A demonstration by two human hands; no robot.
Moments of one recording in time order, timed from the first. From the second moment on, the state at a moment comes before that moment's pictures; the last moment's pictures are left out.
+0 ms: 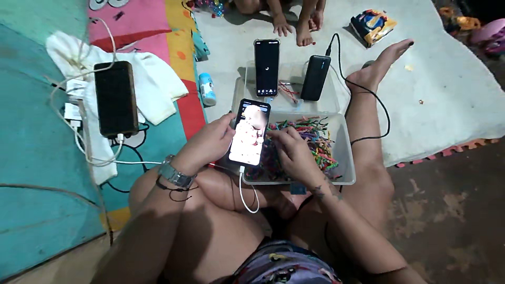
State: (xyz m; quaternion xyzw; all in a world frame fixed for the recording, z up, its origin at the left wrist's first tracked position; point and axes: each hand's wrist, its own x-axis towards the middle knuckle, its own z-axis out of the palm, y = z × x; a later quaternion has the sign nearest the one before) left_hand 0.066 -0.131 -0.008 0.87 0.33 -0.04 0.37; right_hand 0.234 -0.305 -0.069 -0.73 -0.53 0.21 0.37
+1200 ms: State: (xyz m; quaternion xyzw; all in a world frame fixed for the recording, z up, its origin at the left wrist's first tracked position) left_hand 0.064 -0.125 -0.005 0.87 0.33 -0.04 0.37; right_hand 0.196 -0.322 -0.088 -0.69 -0.64 0.06 0.33
